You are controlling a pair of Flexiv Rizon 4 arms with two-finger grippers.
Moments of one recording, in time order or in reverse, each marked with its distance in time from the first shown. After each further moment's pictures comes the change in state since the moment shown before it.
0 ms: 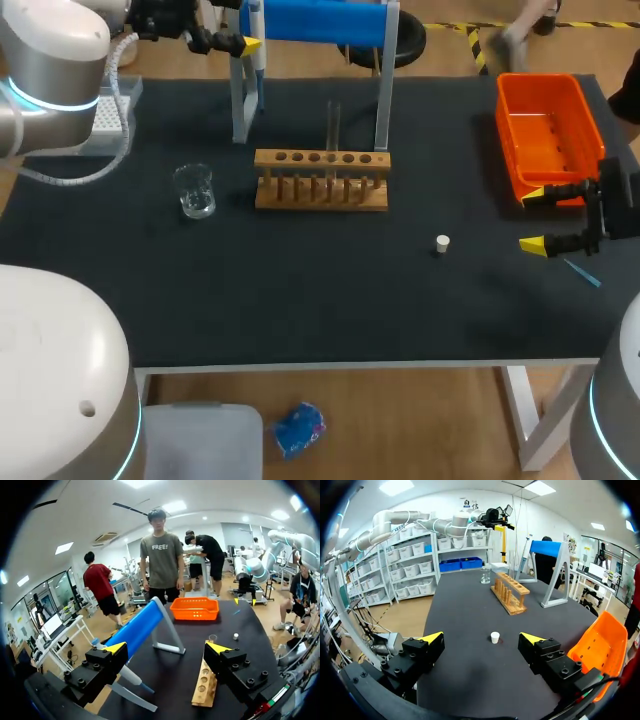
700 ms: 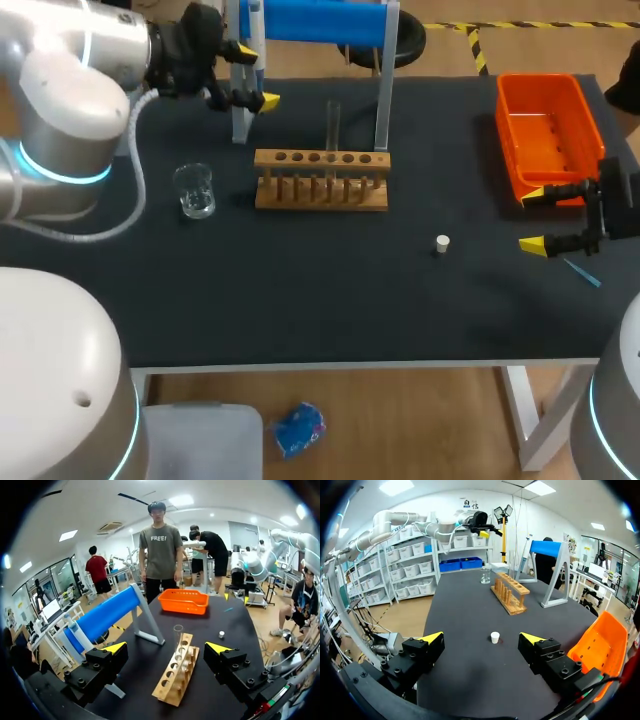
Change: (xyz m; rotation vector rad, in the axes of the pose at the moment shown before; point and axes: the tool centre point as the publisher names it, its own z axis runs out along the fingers) left arm 0.089 0.026 0.004 -0.053 -0.023 -0.089; right arm 0.000 0.000 0.000 0.000 0.000 0.000
